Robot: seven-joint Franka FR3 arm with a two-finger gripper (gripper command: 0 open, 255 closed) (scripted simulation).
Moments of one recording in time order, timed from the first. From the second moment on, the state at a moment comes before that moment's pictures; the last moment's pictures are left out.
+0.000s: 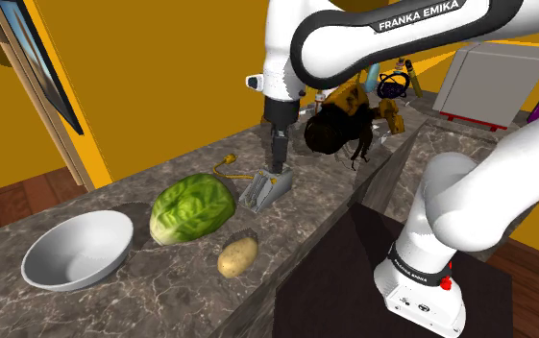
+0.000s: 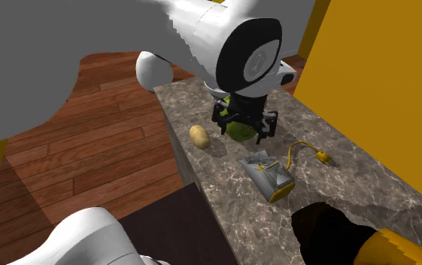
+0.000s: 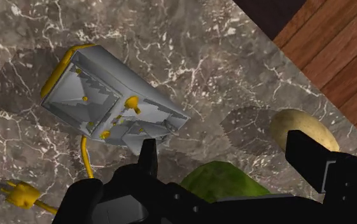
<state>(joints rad) 0.24 -0.57 0.11 -2.49 0.09 1.95 -0.39</state>
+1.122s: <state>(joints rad) 0.49 -0.31 0.26 -2.61 0.16 2.38 -0.65</state>
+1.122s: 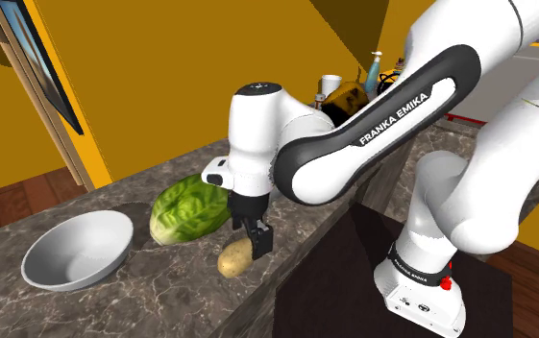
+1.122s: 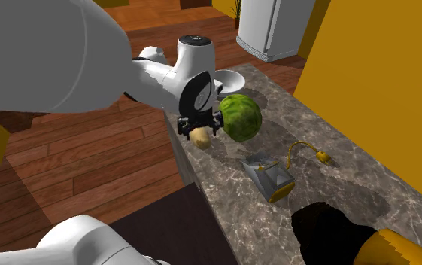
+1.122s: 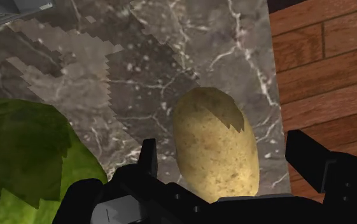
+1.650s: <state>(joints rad) 0.49 -0.24 0.27 -2.64 0.15 2.49 -0.64</state>
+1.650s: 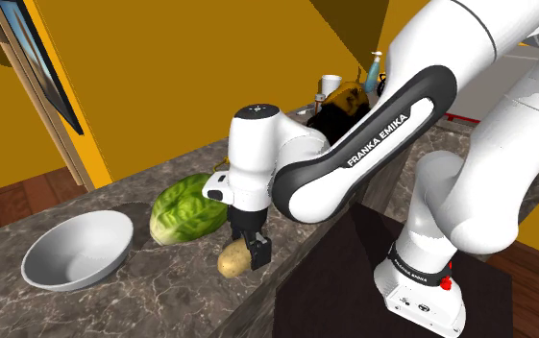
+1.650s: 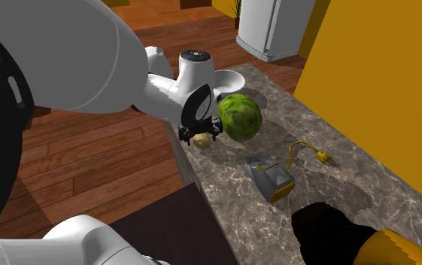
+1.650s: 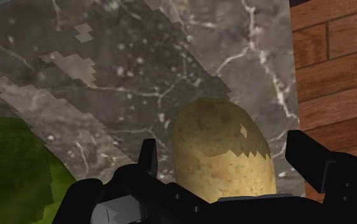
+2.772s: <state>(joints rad) 0.49 -0.25 0.27 -2.64 0.15 2.47 -0.64</state>
